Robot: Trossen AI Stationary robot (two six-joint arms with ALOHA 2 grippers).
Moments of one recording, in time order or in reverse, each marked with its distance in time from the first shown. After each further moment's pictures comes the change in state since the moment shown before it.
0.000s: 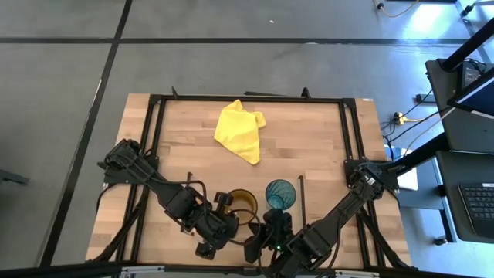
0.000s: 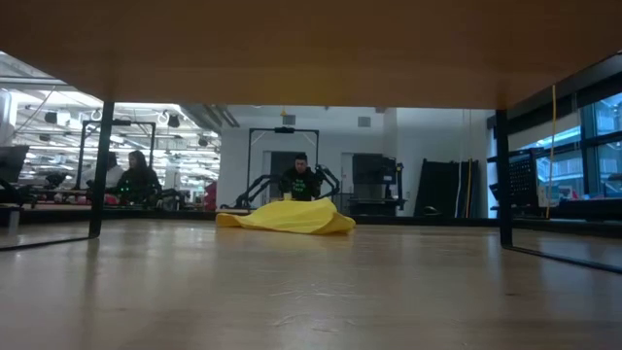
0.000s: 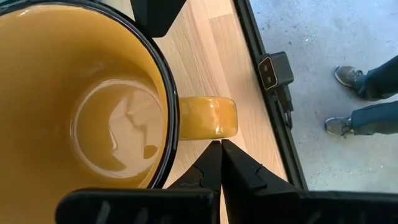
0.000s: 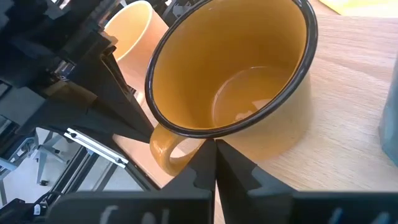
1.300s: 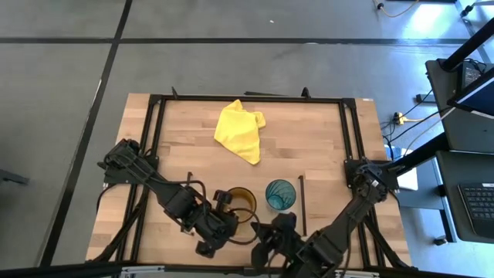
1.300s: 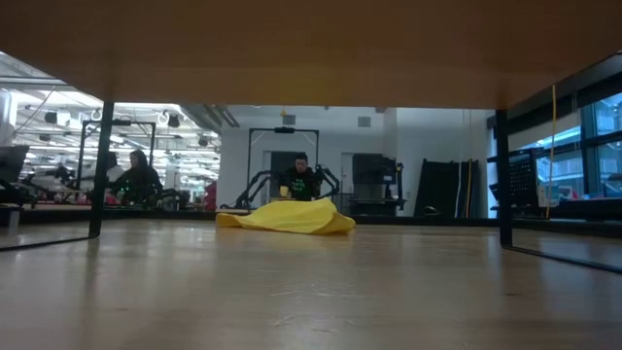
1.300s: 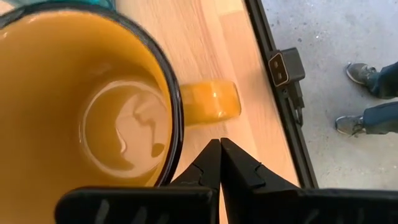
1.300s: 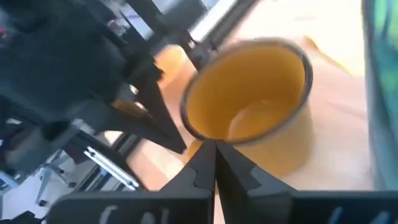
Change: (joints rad) left arm -0.003 -0.003 0.000 -0.018 -0.037 0.004; right arm 0.053 -0.005 0.034 -0.005 0.203 -0.078
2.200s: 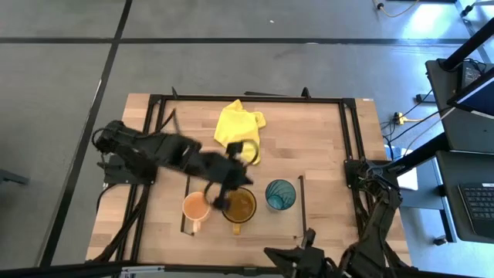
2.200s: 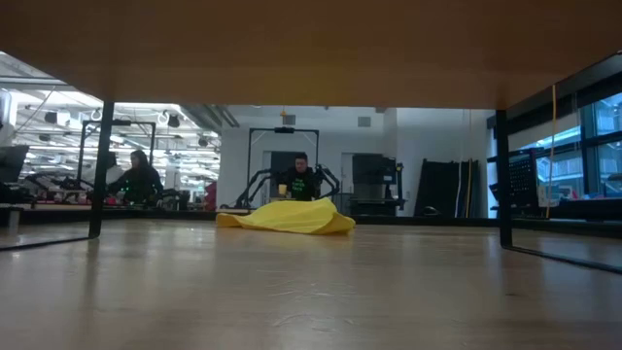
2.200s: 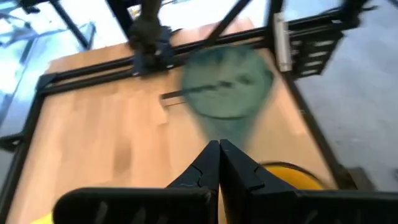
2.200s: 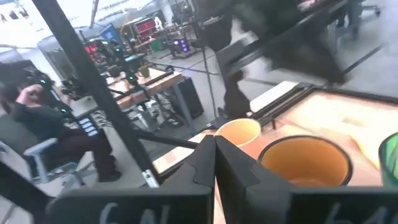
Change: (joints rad) left arm 0.264 -0.198 0.000 0.256 -0.049 0.305; right arm 0.181 -0.024 0.091 0.463 0.312 -0.743
